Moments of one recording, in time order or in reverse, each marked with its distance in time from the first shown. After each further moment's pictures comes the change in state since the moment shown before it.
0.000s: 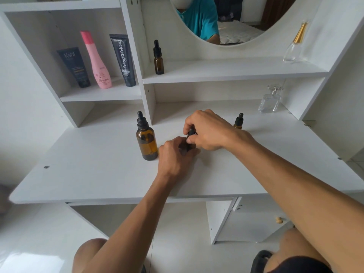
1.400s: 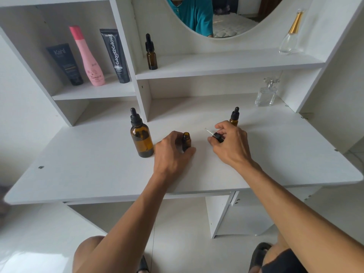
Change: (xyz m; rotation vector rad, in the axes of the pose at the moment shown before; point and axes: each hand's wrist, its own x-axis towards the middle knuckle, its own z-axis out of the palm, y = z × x) left_hand -0.006 0.006 0.001 0.065 0.026 -0.021; right_hand -0.015 0.087 0.080 0.385 0.545 0.303
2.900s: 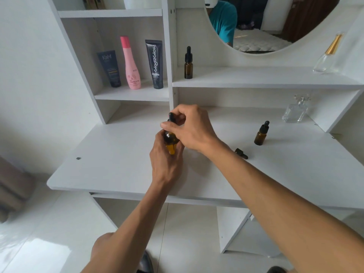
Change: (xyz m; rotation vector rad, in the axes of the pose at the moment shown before) left_hand -0.006 -0.027 -0.063 -0.215 0.248 -0.073; right_hand -0.004 -0.170 0.042 0.199 -0.270 -0.304
